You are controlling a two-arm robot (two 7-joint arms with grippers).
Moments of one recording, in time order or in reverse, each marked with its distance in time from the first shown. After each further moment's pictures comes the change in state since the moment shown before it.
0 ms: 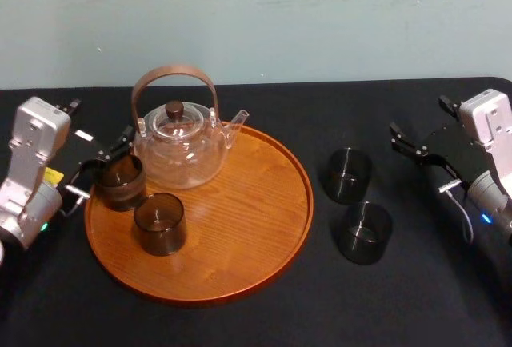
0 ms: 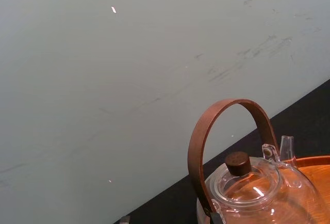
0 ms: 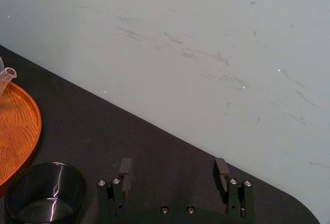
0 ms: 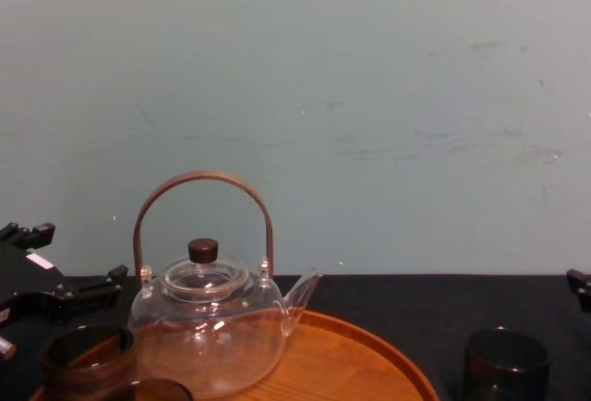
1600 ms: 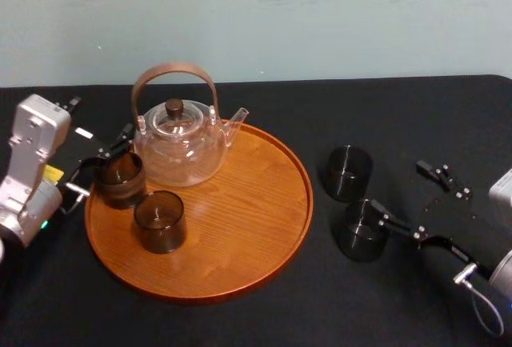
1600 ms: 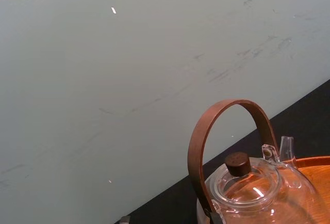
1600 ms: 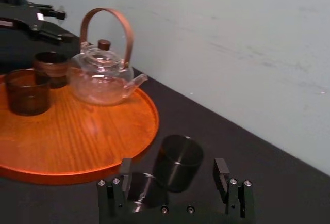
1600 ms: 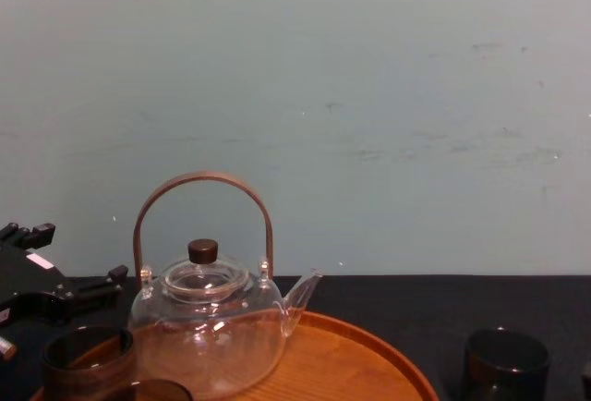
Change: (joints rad) left arm 0.000 0.000 0.000 0.000 0.000 0.000 0.000; right arm -0.407 0.160 0.132 -0.407 0.067 -0.016 0.148
